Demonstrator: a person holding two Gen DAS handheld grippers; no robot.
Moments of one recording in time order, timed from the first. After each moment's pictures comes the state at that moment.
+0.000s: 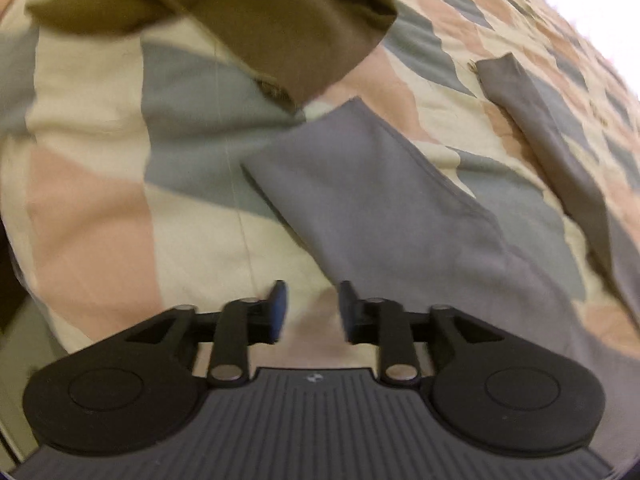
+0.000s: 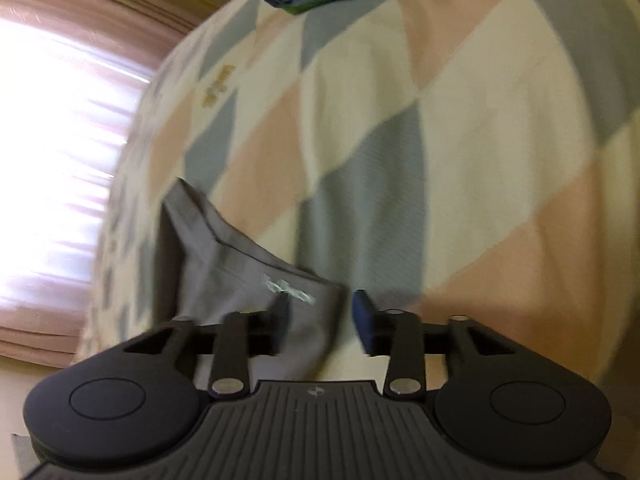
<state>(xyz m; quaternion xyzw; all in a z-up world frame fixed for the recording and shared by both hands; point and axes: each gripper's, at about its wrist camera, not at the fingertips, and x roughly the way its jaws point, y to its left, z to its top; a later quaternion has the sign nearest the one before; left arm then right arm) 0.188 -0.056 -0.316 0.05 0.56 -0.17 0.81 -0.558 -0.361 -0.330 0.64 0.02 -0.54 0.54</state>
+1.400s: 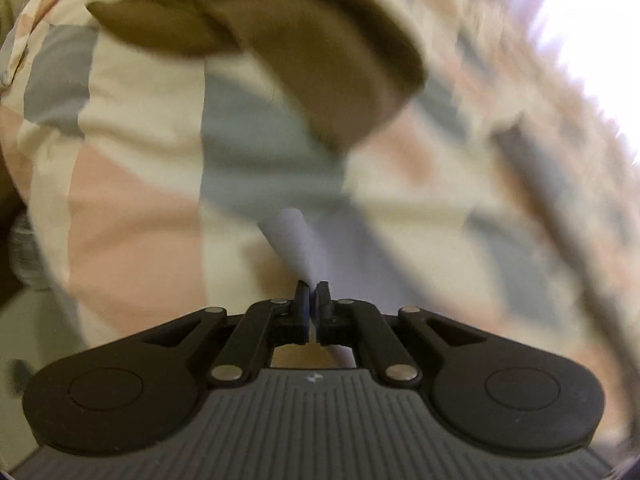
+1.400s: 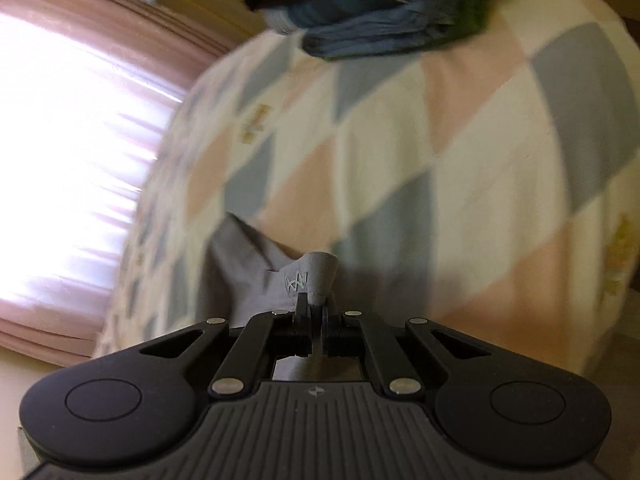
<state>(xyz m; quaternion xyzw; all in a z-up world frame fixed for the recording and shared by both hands) 0.191 -0.030 -0.306 0.02 0.53 -0.16 0.83 -0.590 -0.343 -0.290 0.62 0.02 -0.55 0.56</state>
